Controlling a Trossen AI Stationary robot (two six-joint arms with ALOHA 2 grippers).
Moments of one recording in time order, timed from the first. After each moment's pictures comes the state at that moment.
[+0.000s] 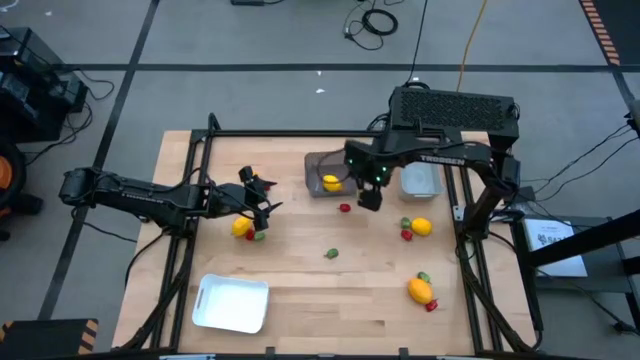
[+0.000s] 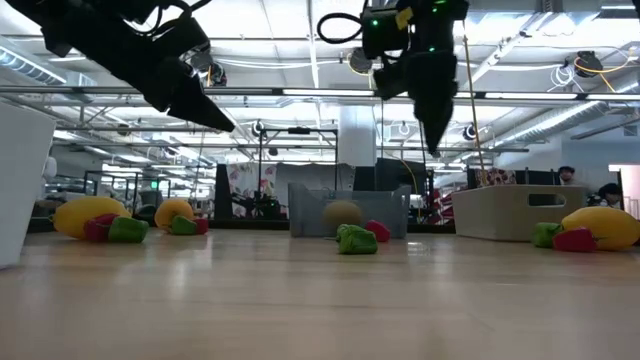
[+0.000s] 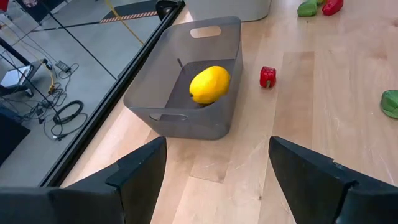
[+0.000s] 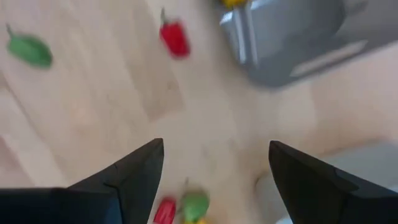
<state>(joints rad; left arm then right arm) -0.01 1.01 0.49 0.01 -0.40 0.08 -0.27 1.73 1.50 -1.26 -0.03 0.11</state>
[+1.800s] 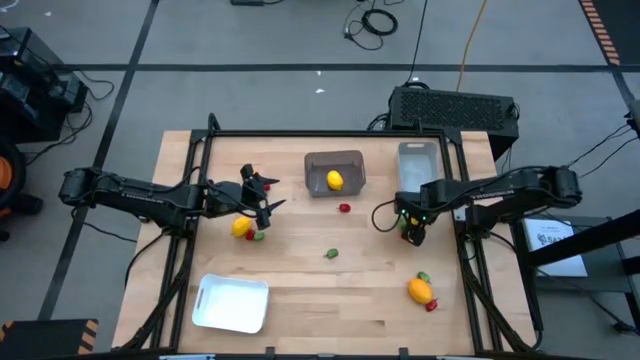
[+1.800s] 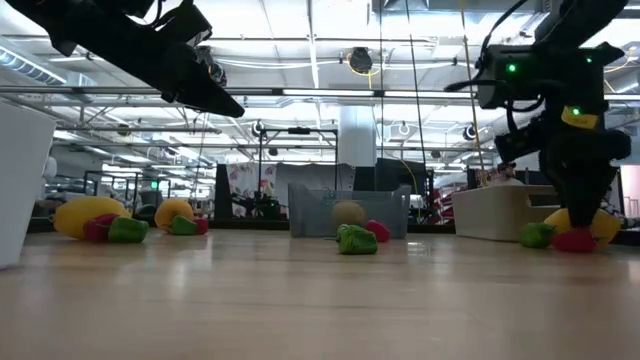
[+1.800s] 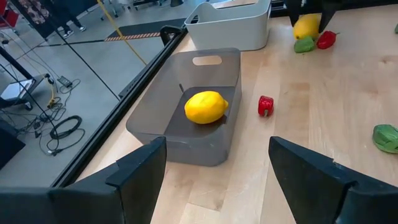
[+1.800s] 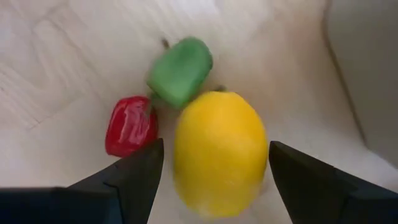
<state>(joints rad) -0.01 1.01 0.49 0.10 -0.40 0.09 -0.08 1.24 0.60 -0.88 0.03 0.48</state>
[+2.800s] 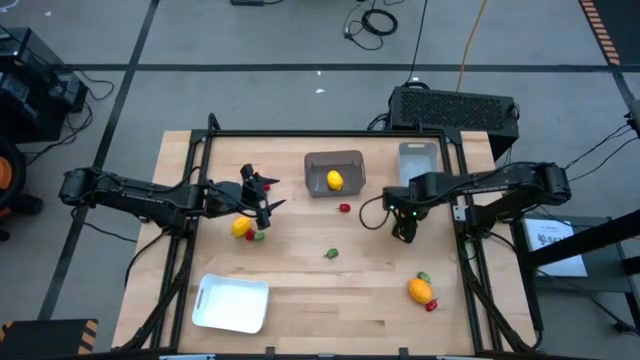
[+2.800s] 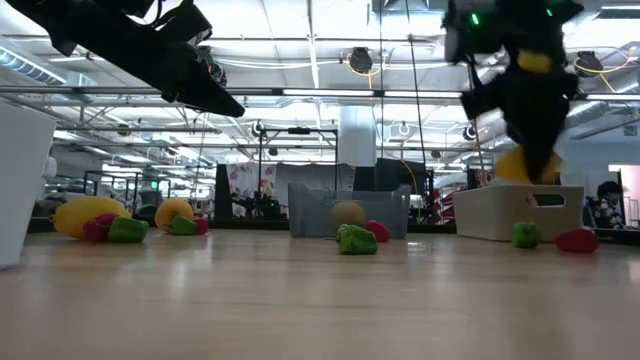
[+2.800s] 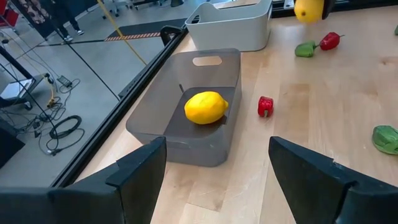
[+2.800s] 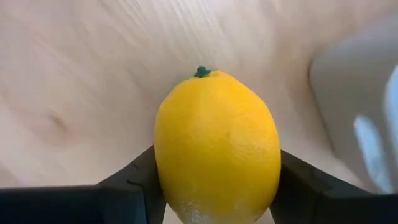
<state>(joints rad) -0.01 1.01 0.49 0.10 -0.40 0.09 -0.06 1.34 0.92 -1.07 0.03 0.48</state>
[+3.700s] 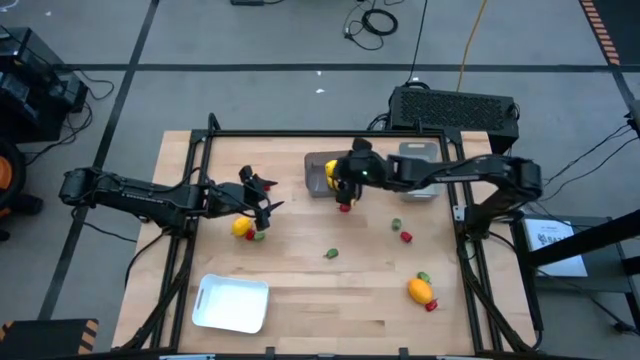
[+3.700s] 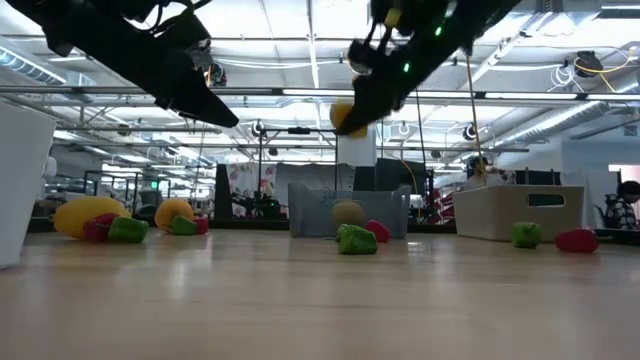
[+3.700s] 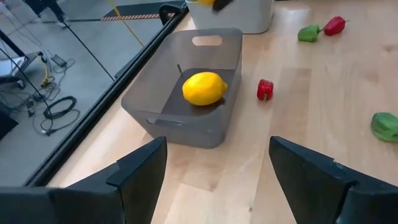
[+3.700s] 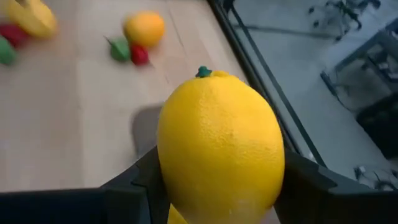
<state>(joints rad) 0.00 1.01 0.49 0.03 -0.40 0.01 -0.21 1.58 1.08 -0.13 0.31 -0.17</state>
